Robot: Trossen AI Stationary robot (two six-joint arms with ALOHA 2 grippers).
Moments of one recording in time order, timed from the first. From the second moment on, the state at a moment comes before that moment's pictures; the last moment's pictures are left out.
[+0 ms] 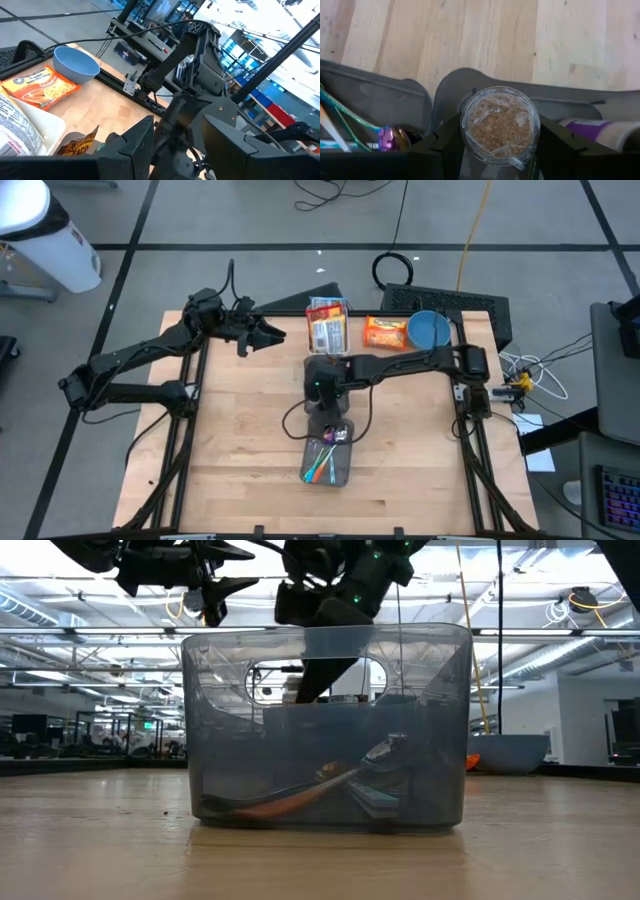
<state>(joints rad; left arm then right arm) 0.64 1.05 0.76 0.21 0.78 -0.55 -0.04 1.97 1.56 -0.60 -0.06 -0.15</state>
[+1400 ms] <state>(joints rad) 0.63 1.05 0.76 0.21 0.78 -0.56 -0.03 1.82 1.56 -0.72 -0.03 -0.09</state>
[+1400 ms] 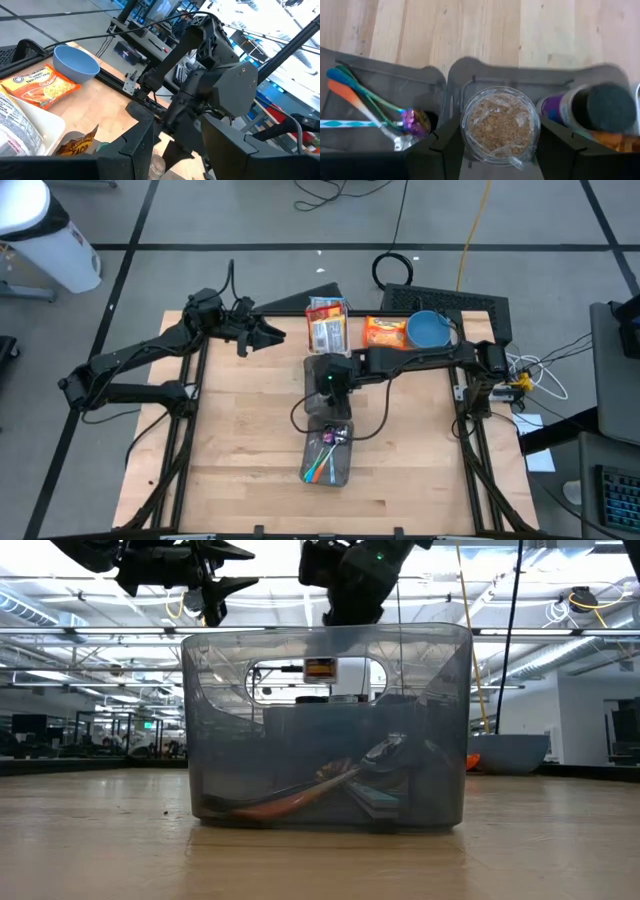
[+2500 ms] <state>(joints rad) 0.38 1.09 0.76 0.12 0.52 -0.43 0.00 1.73 1.30 -0.55 -0.03 0.05</state>
